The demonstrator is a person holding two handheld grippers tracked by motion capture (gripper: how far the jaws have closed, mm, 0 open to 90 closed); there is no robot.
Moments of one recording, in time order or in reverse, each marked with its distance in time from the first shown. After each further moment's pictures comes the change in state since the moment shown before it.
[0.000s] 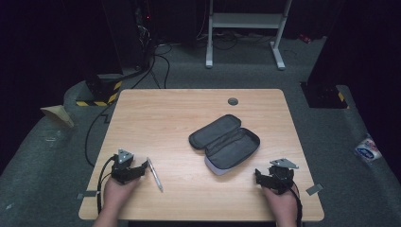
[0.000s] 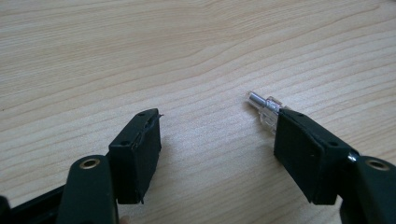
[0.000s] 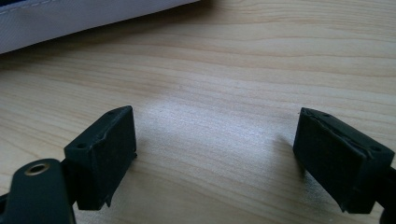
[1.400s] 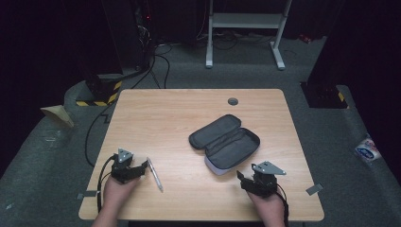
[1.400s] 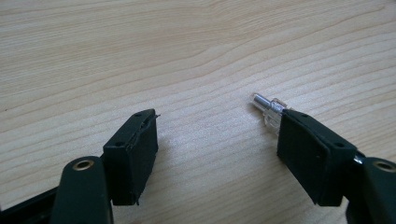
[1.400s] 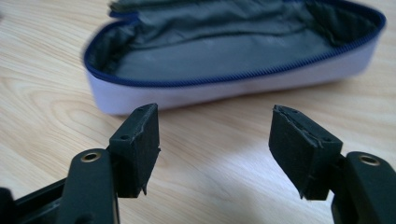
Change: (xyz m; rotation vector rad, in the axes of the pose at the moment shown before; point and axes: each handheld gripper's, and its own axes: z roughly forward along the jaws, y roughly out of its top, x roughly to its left) left arm 0.001 0.001 0.001 0.002 0.006 -0.003; right arm 0.060 0.012 -0.029 -0.136 0.214 -0.104
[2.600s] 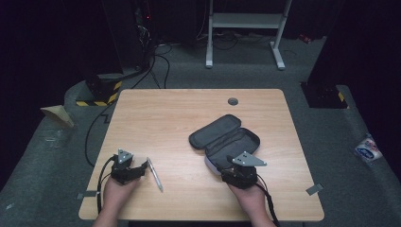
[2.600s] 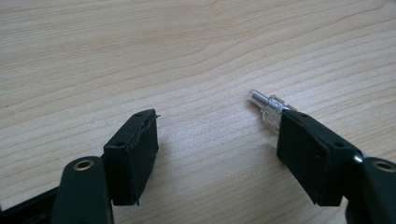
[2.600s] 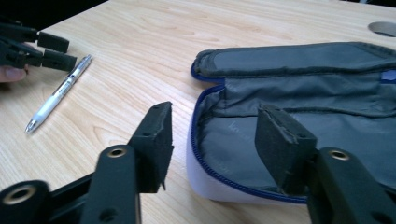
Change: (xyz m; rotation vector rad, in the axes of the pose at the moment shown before) left arm -0.001 -0.001 -0.002 0.001 0.002 -0.002; right arm 0.047 0.044 0.015 -0.086 0.166 -0.073
